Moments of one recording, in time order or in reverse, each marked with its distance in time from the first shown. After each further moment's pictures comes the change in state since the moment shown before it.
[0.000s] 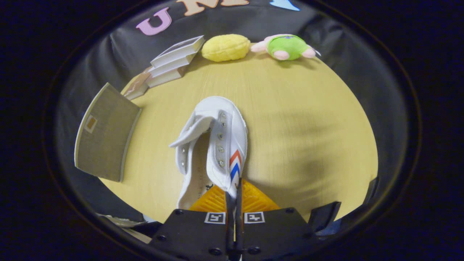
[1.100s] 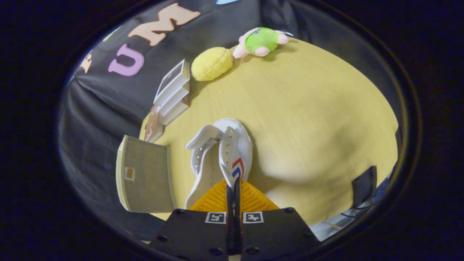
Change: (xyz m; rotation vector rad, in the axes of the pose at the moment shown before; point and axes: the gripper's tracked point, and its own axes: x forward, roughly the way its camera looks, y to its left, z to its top) arm -0.030 0.054 0.027 0.435 -0.030 0.236
